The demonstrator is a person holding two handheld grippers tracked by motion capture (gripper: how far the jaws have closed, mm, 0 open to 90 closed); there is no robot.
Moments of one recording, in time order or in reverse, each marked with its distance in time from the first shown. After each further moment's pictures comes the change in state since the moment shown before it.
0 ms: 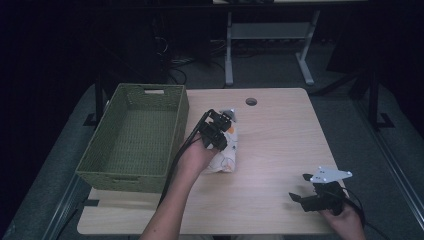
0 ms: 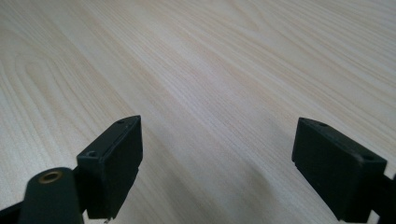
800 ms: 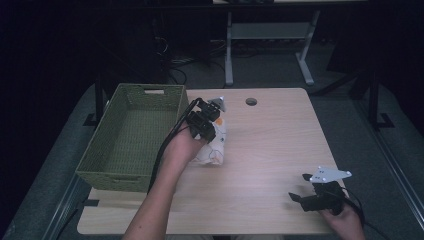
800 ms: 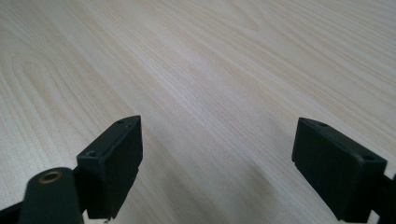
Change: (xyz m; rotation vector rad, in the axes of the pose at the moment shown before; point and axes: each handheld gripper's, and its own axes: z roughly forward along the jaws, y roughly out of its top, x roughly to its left) left arm 0.022 -0.003 -0.037 0.037 0.054 -0.017; right arm 0.000 0.000 0.001 0.004 -0.002 0.003
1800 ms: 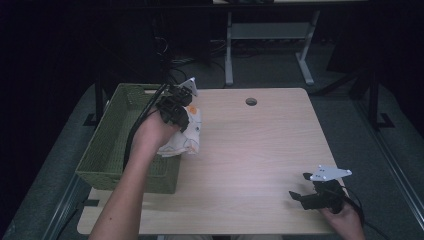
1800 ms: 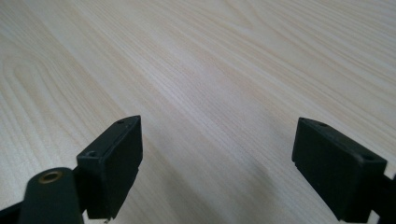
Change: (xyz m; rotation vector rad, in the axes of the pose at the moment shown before) left arm 0.062 -0.021 -0.046 0.057 0.036 -0.084; right arm -0.004 0.000 0.002 -0.002 -0.001 0.027
